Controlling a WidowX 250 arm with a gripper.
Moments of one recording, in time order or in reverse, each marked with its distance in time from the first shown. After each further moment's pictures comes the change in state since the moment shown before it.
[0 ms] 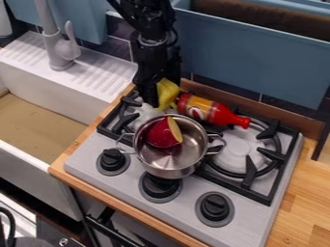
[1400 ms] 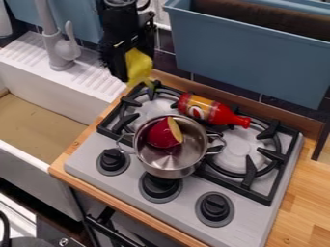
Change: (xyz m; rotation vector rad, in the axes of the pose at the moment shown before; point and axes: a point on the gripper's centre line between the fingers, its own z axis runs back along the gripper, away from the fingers) arm 0.018 0.034 0.073 0.015 -0.021 -0.011
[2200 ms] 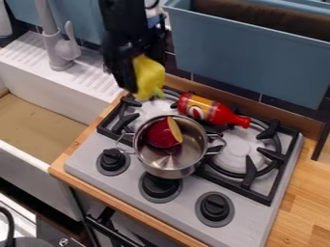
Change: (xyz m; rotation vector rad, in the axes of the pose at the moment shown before) arm -0.051 0.027 0.027 0.053 0.114 0.004
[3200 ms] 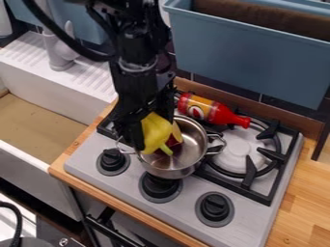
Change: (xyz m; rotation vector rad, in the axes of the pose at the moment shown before) arm -0.028 0.032 -0.051 0.005 -0.048 -0.014
